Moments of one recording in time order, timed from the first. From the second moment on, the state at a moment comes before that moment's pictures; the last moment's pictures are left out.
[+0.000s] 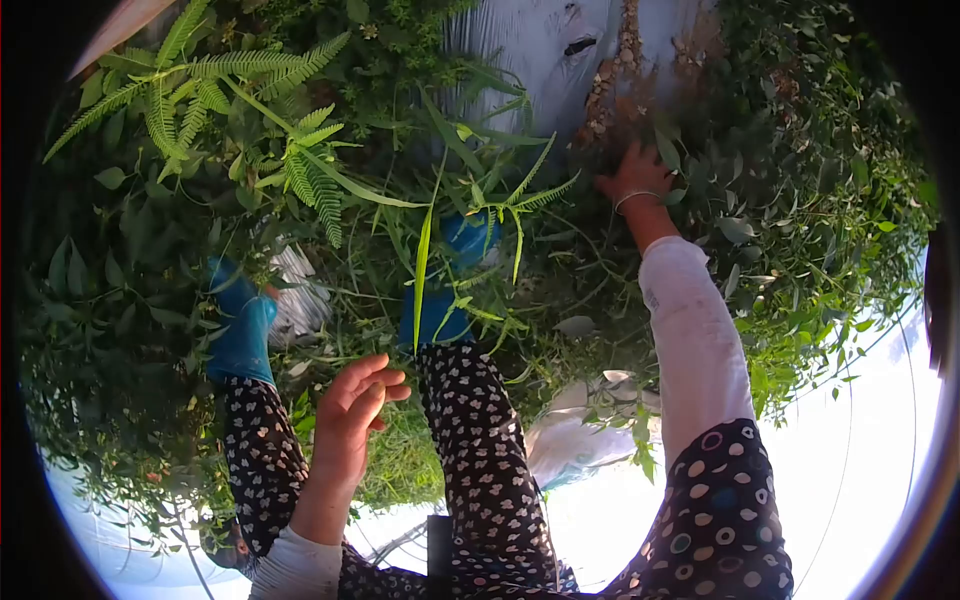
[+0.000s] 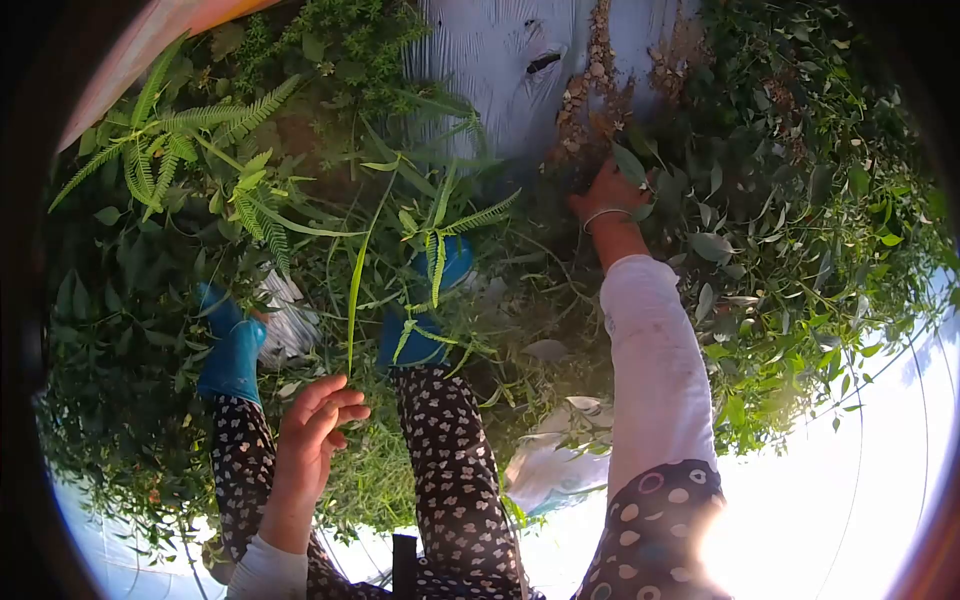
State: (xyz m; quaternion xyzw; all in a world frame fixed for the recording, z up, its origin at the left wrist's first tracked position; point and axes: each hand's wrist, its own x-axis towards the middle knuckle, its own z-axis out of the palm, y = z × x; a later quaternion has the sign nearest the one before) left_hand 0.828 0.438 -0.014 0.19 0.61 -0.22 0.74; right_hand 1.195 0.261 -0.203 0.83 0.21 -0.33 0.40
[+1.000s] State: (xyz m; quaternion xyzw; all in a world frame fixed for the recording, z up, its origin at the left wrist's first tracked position) left_hand 0.824 0.438 -0.013 0.14 0.62 -0.15 0.76; right_hand 1.120 0.204 -0.064 0.83 -0.17 -0.33 -0.41
